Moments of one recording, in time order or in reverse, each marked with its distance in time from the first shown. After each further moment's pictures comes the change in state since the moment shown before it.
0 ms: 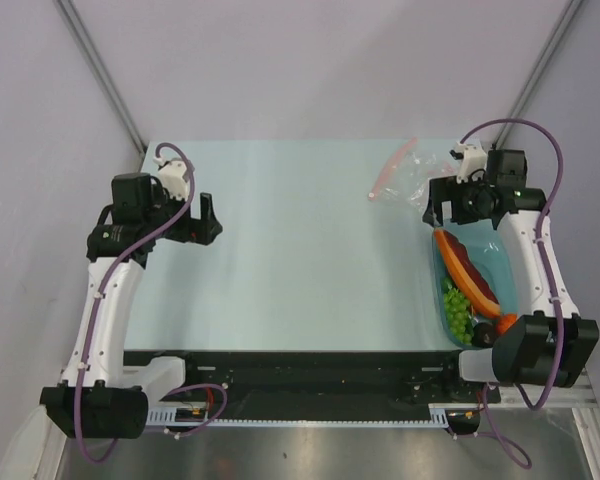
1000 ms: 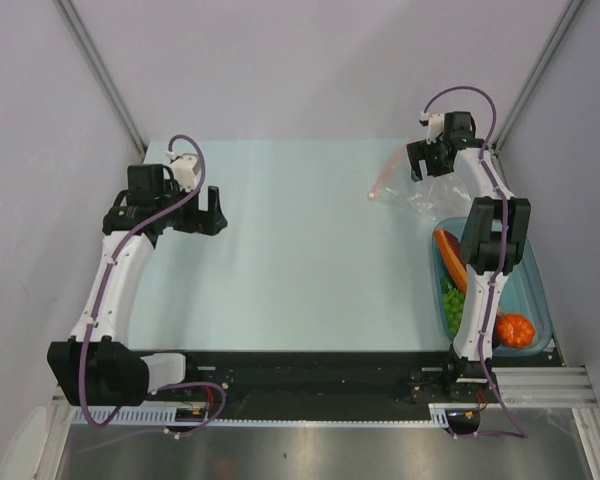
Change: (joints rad) left arm 0.000 0.160 0.000 0.086 -0.002 0.011; right arm 0.063 0.881 0.655 0.230 0.231 -0.087
